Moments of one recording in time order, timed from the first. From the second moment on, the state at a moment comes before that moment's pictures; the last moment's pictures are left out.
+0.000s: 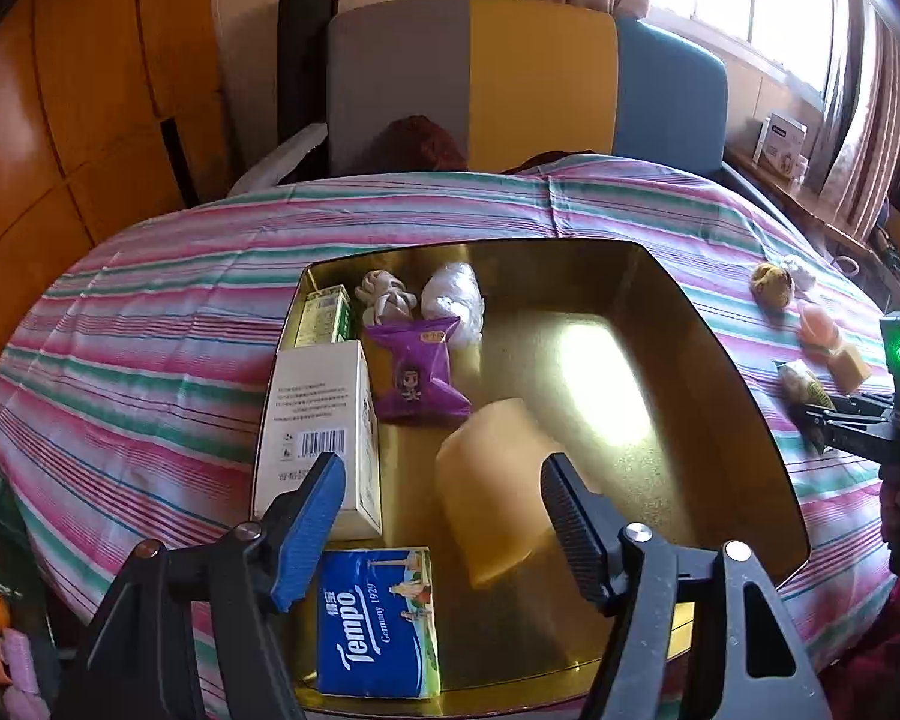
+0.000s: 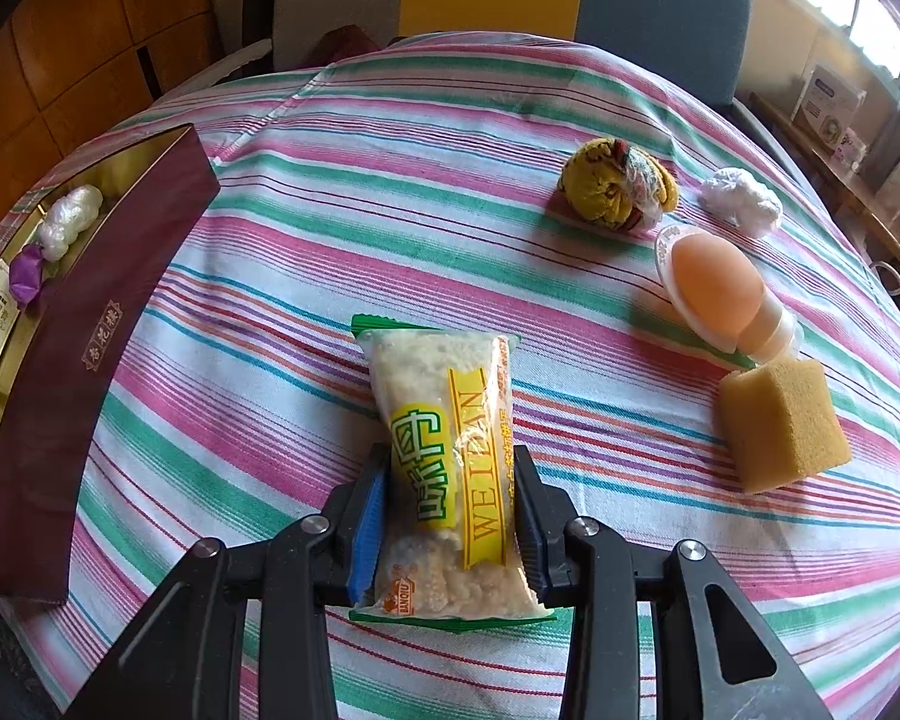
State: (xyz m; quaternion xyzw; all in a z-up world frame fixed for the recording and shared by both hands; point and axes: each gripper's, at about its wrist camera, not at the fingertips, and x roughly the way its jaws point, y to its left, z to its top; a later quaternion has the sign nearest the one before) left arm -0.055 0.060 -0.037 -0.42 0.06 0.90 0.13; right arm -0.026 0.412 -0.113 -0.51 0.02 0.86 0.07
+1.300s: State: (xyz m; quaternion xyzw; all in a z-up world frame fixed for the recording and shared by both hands) left arm -0.015 -0.008 -0.030 -0.40 0.00 0.91 0.05; right arm -0.059 0.161 -0.044 -0.47 0.05 0.87 -0.12
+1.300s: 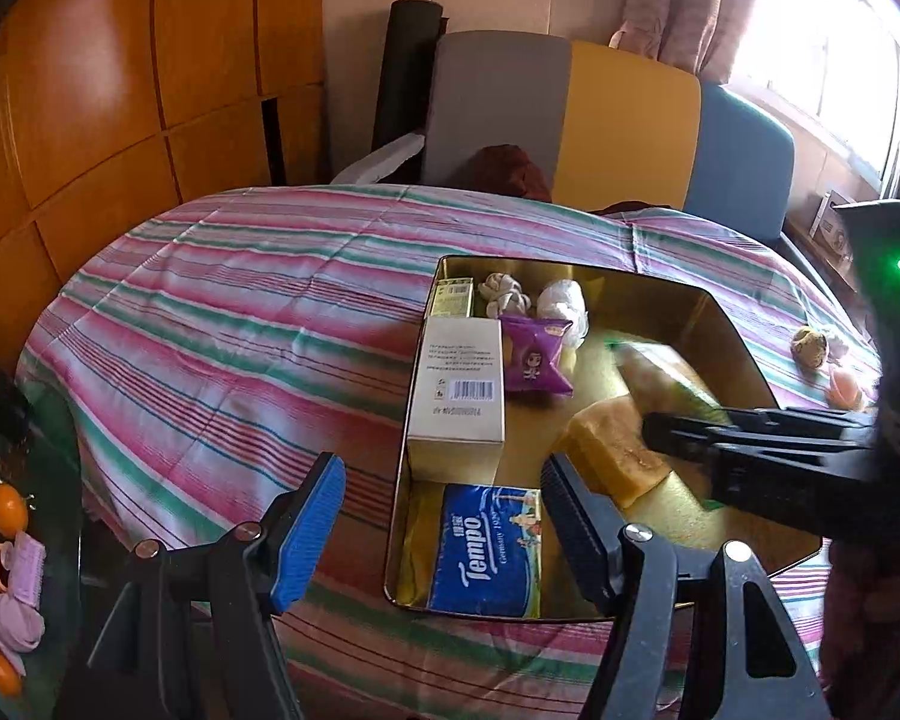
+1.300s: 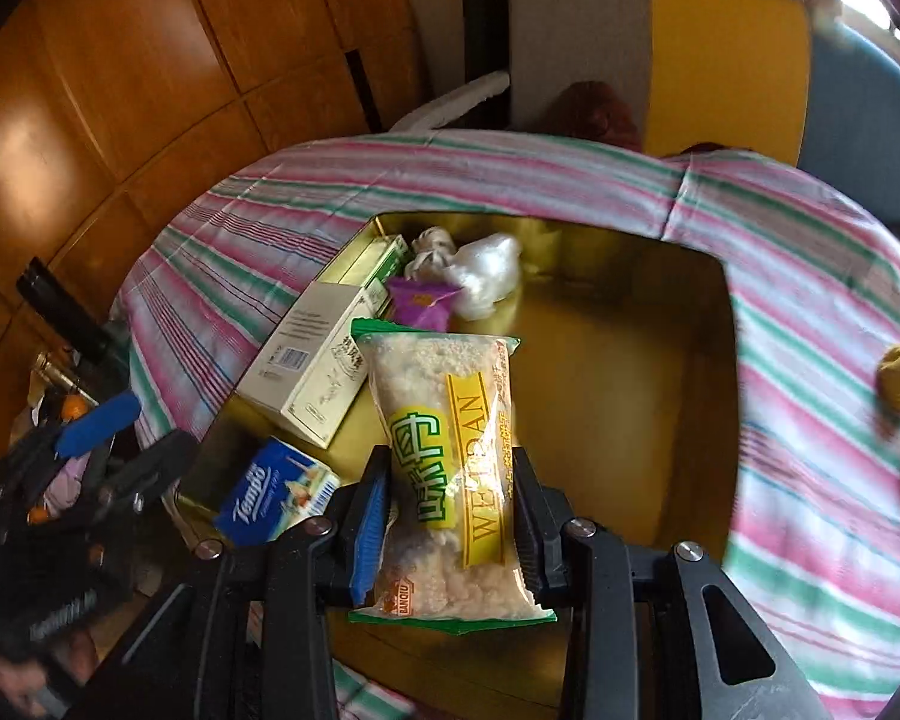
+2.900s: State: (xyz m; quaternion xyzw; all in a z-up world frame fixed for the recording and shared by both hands) left arm -0.010 0.007 -0.025 -0.40 0.02 0.91 0.07; right arm -0.036 0.216 -0.029 -0.41 0.07 0.91 -0.07
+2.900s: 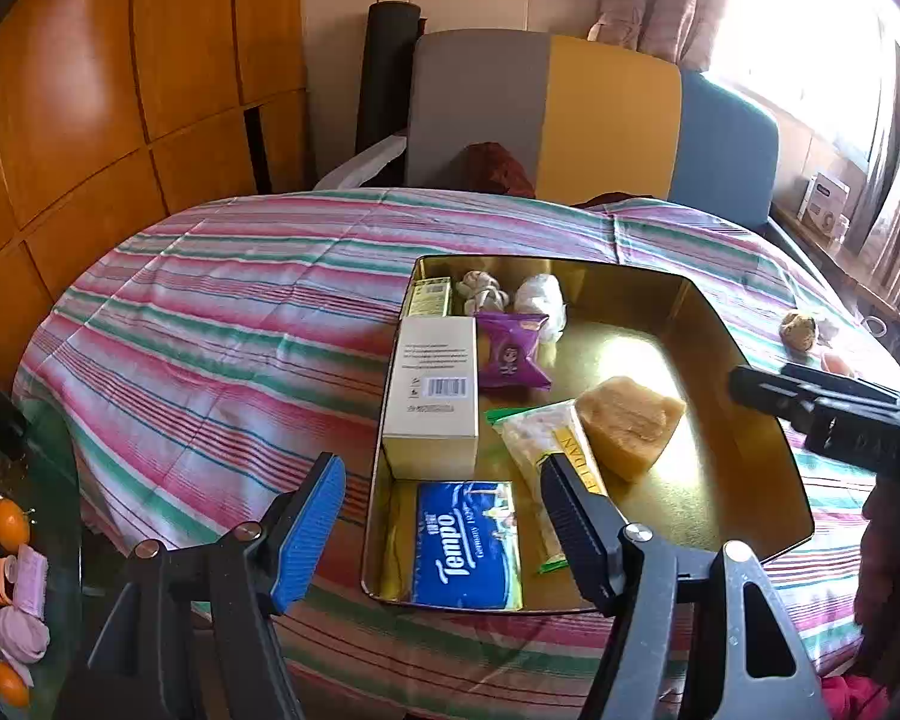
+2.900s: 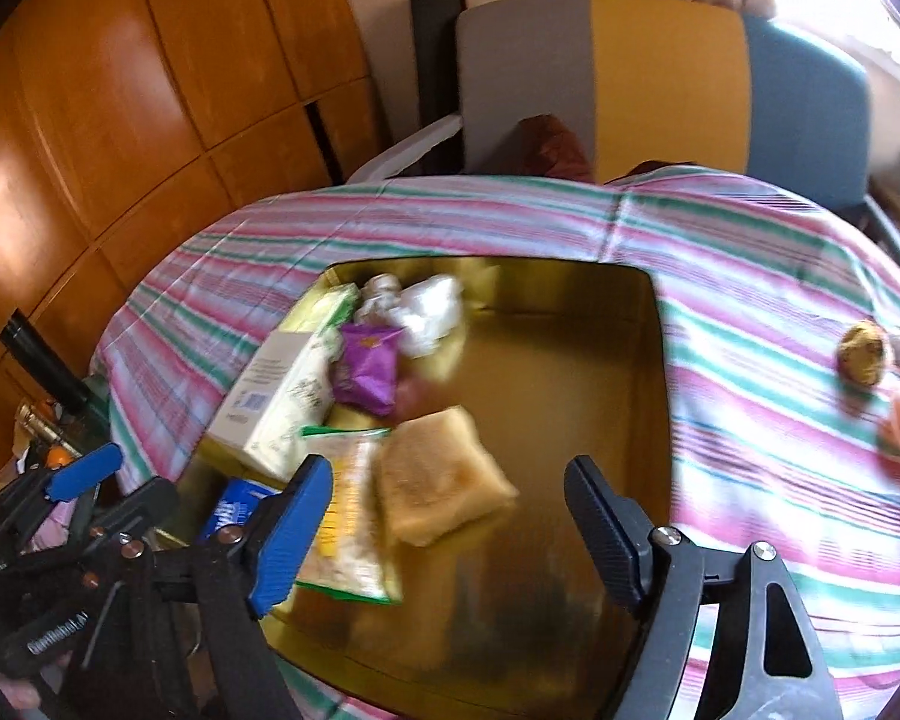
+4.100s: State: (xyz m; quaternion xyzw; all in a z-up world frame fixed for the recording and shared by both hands) left arm -0.045 0.219 0.003 -0.41 0.09 0.86 0.29; right arm 0.059 0.593 -0.040 -0.33 0.29 0.84 0.31
